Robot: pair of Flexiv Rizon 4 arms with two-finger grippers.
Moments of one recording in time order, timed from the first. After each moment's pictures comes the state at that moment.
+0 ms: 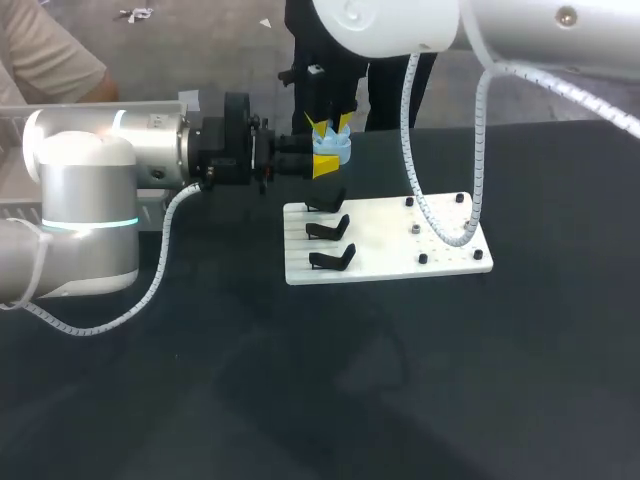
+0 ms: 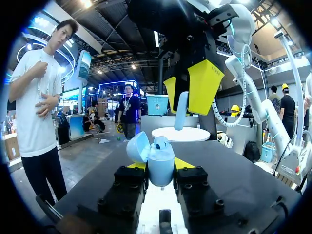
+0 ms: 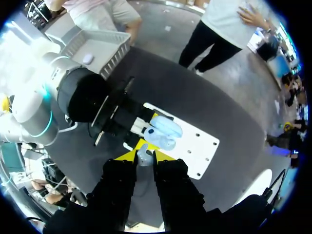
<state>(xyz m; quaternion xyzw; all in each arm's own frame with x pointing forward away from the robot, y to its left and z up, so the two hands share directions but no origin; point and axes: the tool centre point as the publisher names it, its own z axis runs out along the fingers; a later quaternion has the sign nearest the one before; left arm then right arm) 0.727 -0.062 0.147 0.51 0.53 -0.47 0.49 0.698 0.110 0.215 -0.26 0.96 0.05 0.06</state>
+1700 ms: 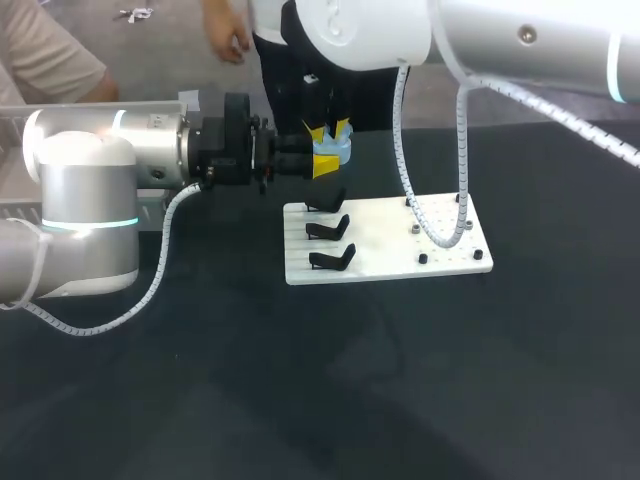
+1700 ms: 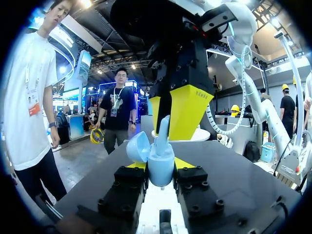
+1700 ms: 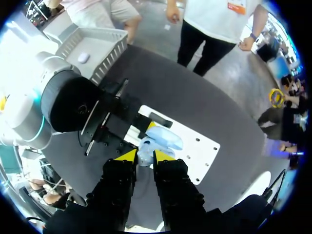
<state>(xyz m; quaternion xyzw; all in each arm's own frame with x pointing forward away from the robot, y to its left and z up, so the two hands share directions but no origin) 0.727 -0.062 0.147 0.51 0.53 -0.47 0.49 0.712 0.113 0.195 -0.27 0.96 0.05 0.06</state>
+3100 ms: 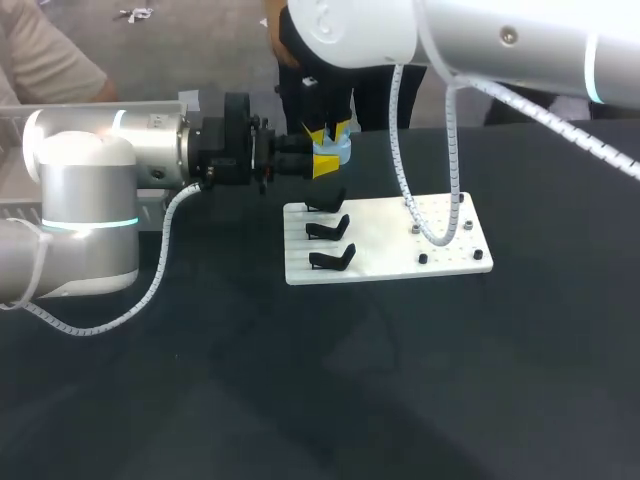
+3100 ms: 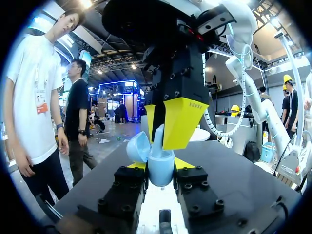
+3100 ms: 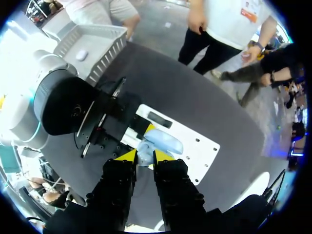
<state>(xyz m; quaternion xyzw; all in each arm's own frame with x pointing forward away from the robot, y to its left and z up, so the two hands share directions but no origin) 0.727 -0.062 0.147 0.51 0.53 -0.47 0.49 0.715 0.113 0.188 -0.27 0.96 0.04 0.05</state>
